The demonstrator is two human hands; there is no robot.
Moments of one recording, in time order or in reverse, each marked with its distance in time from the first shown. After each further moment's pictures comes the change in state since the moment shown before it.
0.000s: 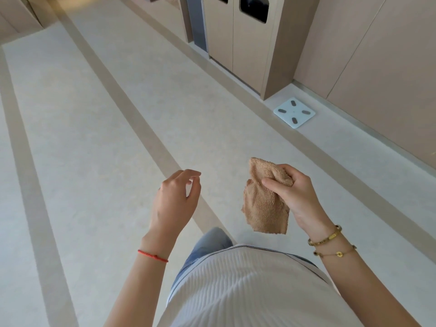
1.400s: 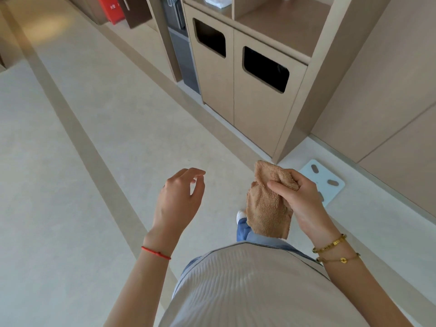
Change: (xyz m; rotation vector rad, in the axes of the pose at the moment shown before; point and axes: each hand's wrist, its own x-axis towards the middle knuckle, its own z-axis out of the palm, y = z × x) left_hand 0.788 -0.019 0.120 -0.005 -0.080 0.060; right_hand 0.747 -0.180 0.058 0.085 0.111 0.092
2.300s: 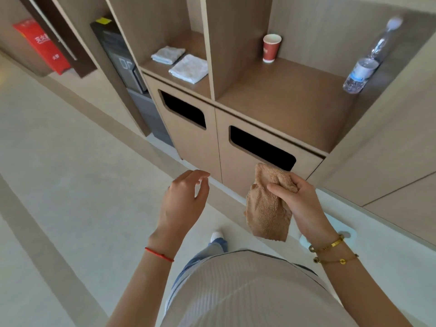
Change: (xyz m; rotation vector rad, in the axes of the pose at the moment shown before) left_hand 0.497 -0.006 0.037 -0.012 -0.110 0.275; right_hand 0.403 -0.166 0.077 0.087 0.247 -0.034
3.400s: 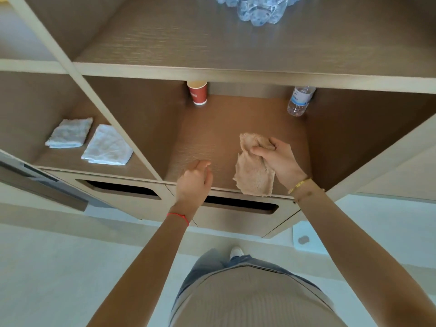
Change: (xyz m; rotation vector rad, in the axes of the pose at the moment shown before) left_hand 0.342 0.003 0.160 0.064 -0.356 0.344; right_hand 0.291 -0.090 -0.027 -0.028 0.403 0.056
